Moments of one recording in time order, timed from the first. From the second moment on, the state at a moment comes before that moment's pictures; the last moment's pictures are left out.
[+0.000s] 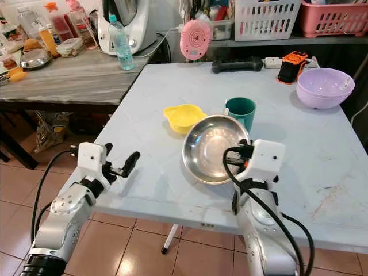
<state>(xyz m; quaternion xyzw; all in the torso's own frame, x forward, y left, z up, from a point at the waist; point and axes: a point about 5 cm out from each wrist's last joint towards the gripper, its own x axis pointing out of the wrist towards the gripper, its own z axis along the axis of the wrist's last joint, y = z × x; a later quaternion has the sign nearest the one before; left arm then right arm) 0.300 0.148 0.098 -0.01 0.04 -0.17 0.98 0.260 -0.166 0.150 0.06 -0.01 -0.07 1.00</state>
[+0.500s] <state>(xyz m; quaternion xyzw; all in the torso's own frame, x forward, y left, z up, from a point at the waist) 0.317 0.134 0.107 -0.03 0.01 -0.16 0.99 0.253 -0.174 0.151 0.06 -0.02 -0.08 1.00</state>
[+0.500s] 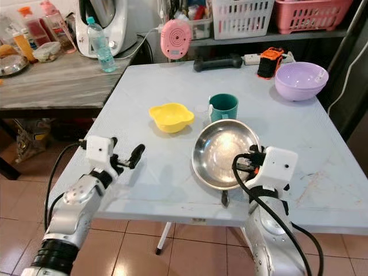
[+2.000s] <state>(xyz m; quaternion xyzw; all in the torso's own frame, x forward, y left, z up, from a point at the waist) 0.321 0.133 0.109 -0.04 0.02 -0.16 0.99 0.258 -0.160 0.156 0.07 -0.03 -0.07 0.99</state>
